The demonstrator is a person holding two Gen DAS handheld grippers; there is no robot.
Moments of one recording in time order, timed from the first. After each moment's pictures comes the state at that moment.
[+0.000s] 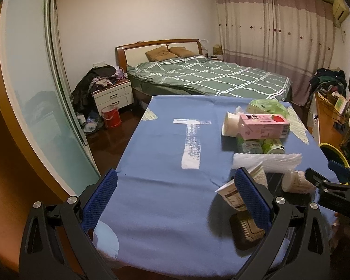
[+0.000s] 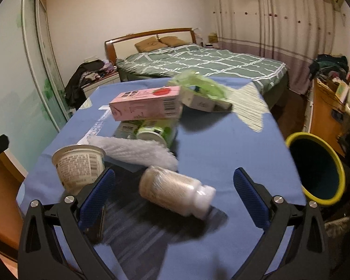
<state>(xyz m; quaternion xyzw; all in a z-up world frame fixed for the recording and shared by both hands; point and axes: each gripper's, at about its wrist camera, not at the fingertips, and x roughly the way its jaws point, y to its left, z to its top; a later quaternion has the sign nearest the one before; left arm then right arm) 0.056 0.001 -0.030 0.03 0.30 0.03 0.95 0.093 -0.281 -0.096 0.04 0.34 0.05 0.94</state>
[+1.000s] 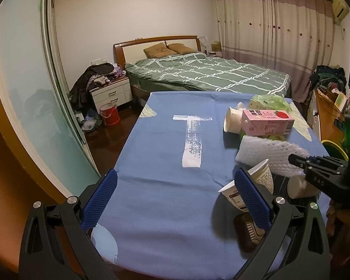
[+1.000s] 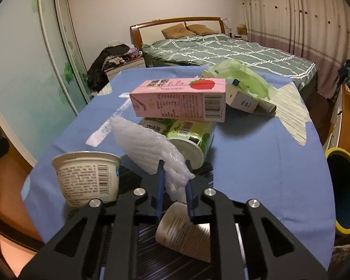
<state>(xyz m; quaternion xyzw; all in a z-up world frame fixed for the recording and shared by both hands) 0.069 0.001 -0.039 0.04 0.32 0.02 0.95 0.138 -0.256 -0.108 0.03 0.37 0.13 0.92</state>
